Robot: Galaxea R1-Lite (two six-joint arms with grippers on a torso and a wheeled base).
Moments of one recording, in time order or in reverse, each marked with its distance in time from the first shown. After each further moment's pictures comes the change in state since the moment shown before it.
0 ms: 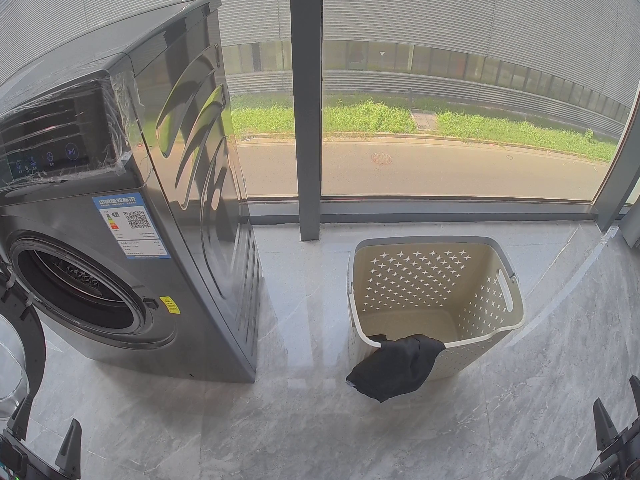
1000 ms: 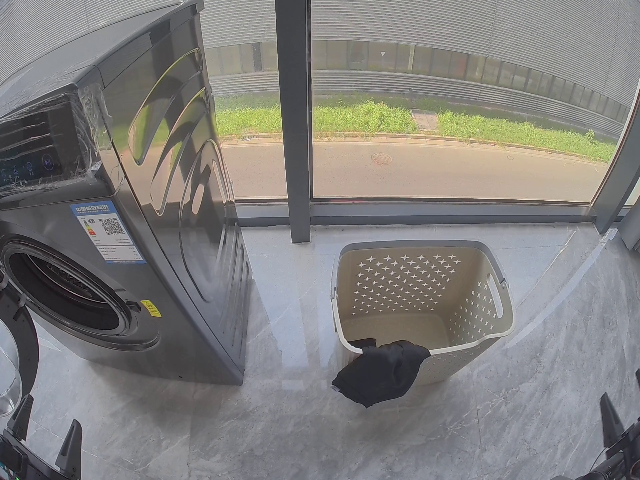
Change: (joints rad) left arm 0.000 0.000 0.000 0.000 -0.004 -0.004; right arm -0.002 0.000 -0.025 -0.013 0.016 -0.012
